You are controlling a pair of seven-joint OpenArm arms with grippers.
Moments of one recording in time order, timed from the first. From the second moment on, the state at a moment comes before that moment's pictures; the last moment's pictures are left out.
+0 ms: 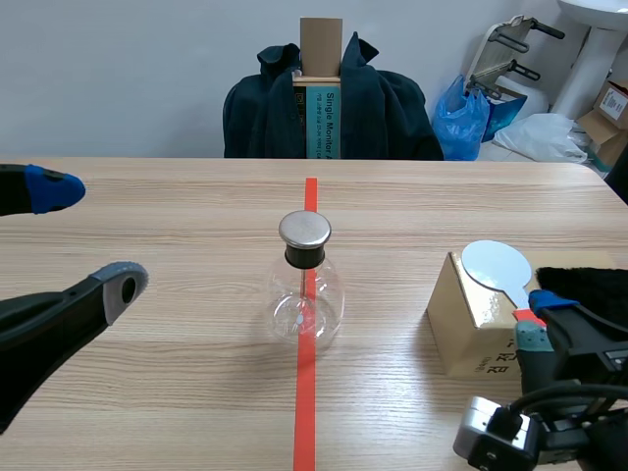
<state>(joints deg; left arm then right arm) 51.1 -50.2 -10.7 123.5 -27.2 -24.0 -15.0 -35.7 22.5 -9.2 86.9 -77.7 -38.3 -1.1</state>
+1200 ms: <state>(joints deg) 50.9 -43.8 -10.7 123.5 -21.3 -24.4 -16.1 -44.2 42.0 -4.1 130.3 -8.4 -16.1 -8.4</state>
